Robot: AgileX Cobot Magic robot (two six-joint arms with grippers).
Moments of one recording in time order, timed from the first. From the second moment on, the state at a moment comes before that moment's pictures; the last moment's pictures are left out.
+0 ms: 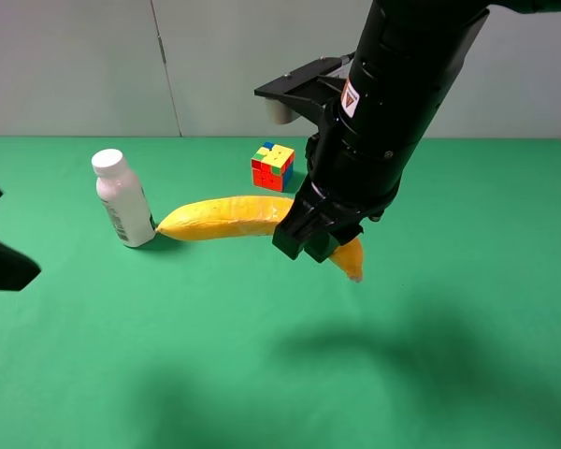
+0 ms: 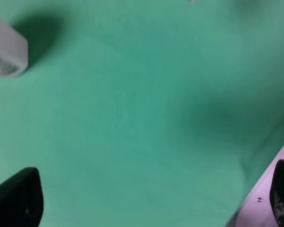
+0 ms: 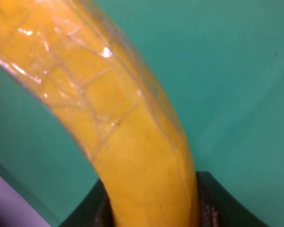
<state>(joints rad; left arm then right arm) -0.37 0.98 -0.88 -0.20 1.04 0.58 0.87 1.60 -1.26 0.01 1.08 -0.03</state>
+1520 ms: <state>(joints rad) -0.69 1.49 -1.09 -0.23 0.85 0.86 0.87 1.60 -1.26 0.02 1.07 -0.05</state>
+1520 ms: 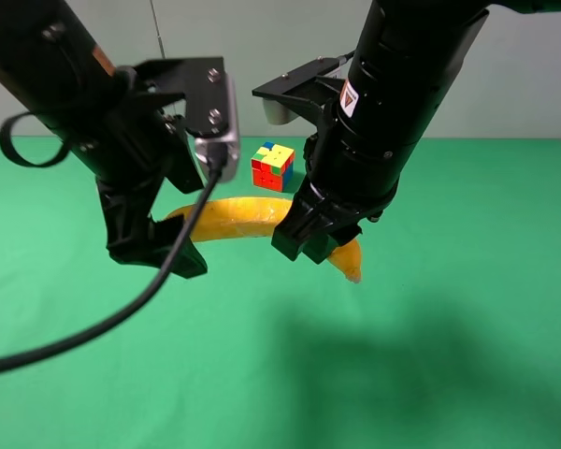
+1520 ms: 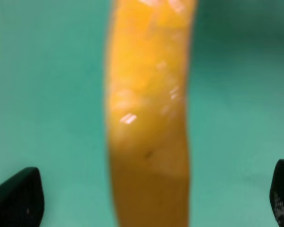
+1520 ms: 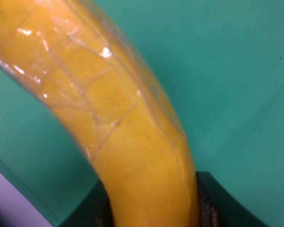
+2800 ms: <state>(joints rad) -0.72 1.52 -1.10 -0.19 0.87 0.85 0.87 1.60 -1.26 0.06 1.09 -0.06</state>
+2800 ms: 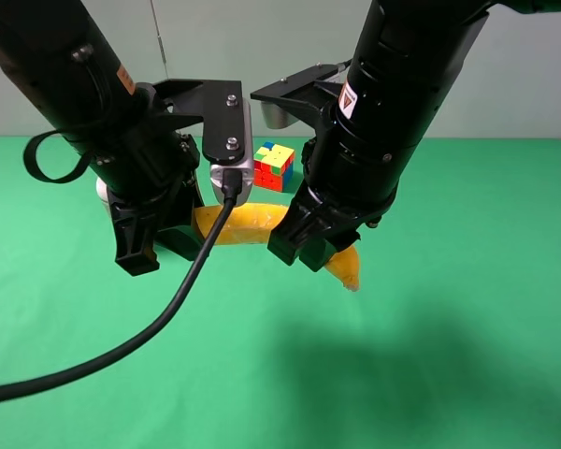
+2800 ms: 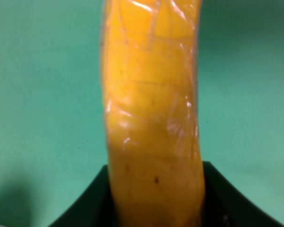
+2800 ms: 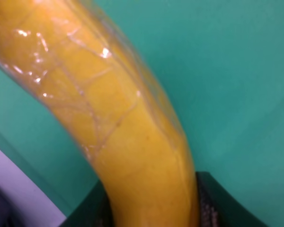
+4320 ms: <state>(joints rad) -0.72 1.52 -1.10 -0.18 0.92 0.86 0.87 1.60 -1.27 0.02 1.07 -0.03</state>
